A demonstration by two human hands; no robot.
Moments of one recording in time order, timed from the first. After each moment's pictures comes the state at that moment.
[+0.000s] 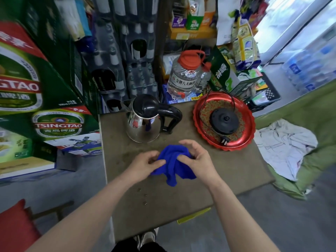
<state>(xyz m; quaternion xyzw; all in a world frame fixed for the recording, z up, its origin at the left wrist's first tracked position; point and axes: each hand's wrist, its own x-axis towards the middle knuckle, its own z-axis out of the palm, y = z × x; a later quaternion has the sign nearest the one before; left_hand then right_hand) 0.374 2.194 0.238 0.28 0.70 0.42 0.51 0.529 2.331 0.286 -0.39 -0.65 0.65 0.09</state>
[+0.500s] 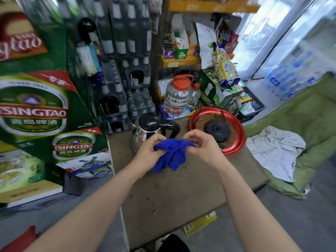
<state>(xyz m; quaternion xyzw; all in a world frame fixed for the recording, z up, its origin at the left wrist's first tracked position) 0.359 2.199 0.341 0.32 0.66 0.53 0.43 0.515 2.335 0.371 -0.32 -0.75 0.57 0.15</state>
